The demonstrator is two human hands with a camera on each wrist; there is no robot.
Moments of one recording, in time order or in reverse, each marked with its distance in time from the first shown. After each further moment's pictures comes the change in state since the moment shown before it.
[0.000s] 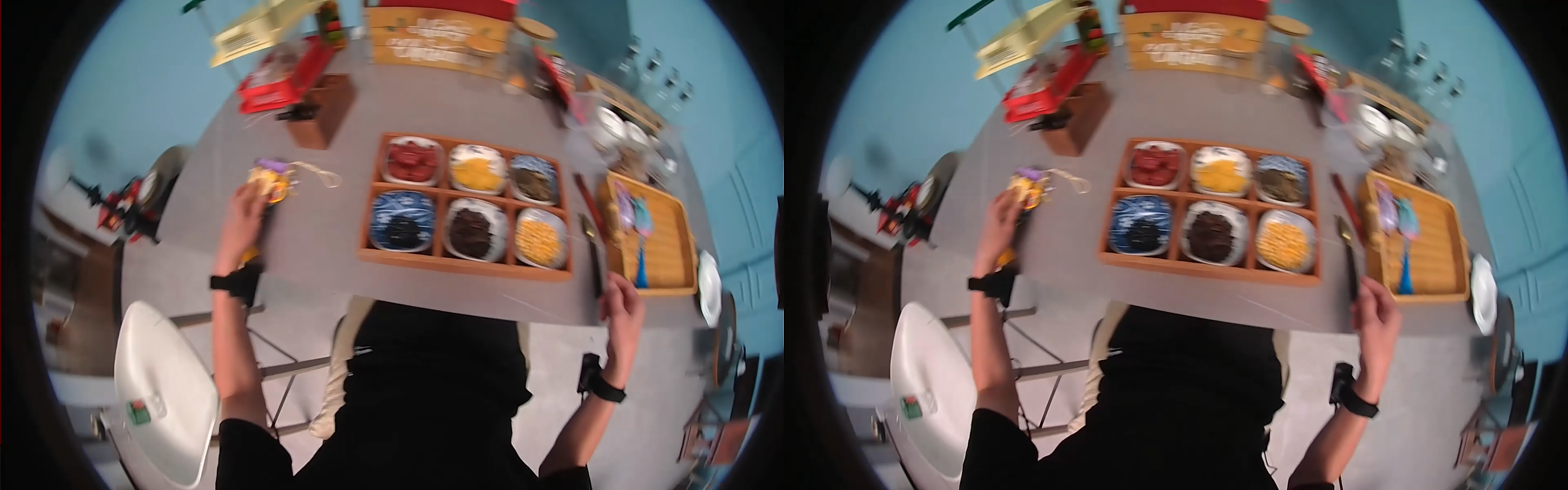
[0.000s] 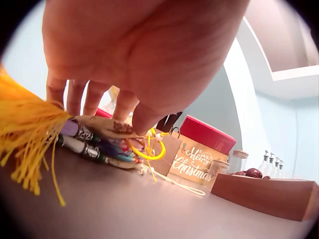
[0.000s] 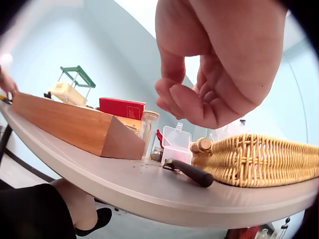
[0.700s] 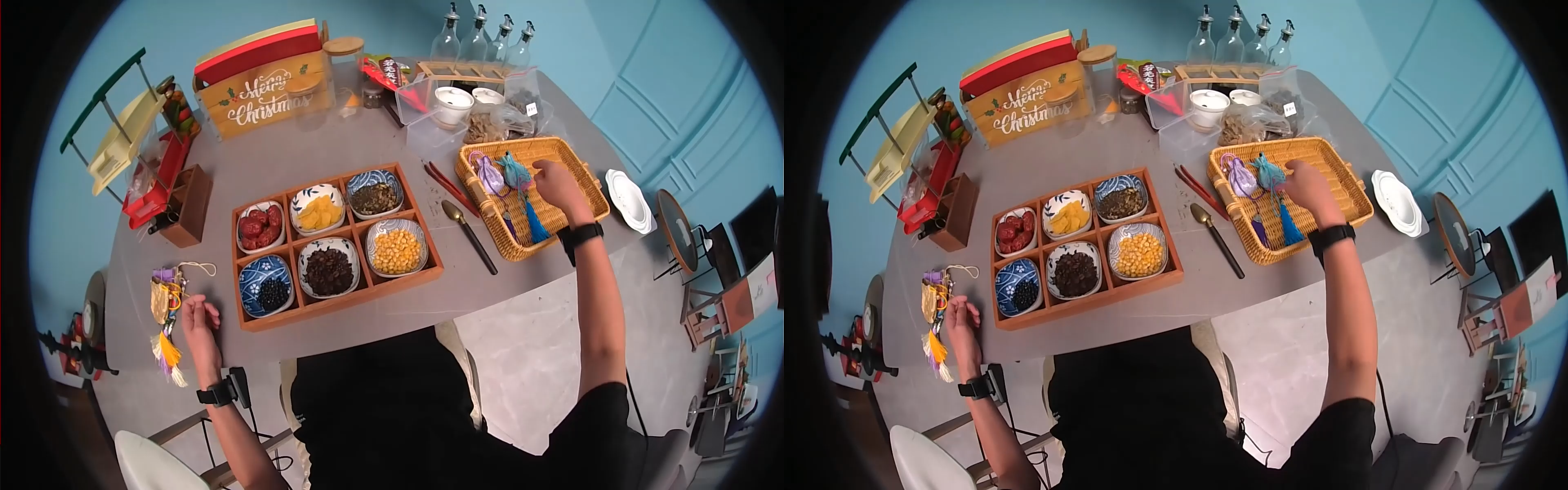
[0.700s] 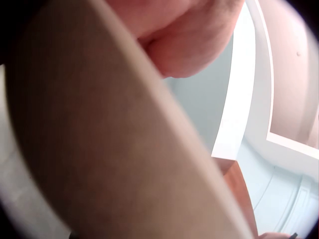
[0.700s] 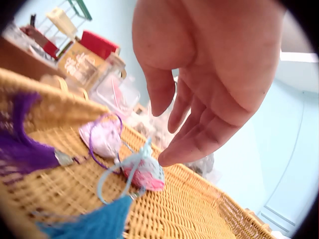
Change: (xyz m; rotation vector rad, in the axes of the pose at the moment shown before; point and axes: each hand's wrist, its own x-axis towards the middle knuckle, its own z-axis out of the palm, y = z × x) left_hand -0.042 0.106 0.064 -0.902 0.002 -0.265; right_hand 0.189 0.004 -0.101 -0.878 0.137 -0.348
